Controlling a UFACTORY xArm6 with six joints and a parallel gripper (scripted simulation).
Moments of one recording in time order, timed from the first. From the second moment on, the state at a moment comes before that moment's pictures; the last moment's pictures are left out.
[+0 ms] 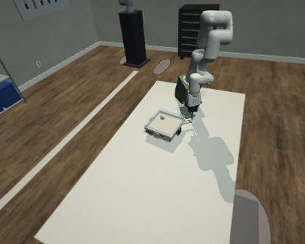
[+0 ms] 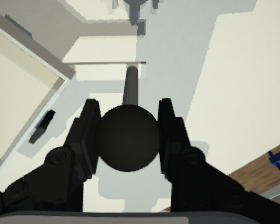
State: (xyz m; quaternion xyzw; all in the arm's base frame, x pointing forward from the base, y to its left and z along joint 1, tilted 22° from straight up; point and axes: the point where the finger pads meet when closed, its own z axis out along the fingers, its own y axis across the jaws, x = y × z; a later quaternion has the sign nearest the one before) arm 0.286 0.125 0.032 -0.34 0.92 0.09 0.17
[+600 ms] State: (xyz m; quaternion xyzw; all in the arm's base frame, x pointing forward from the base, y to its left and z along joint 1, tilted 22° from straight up) arm 0.287 0.126 0.031 -0.34 0.92 0.09 0.16
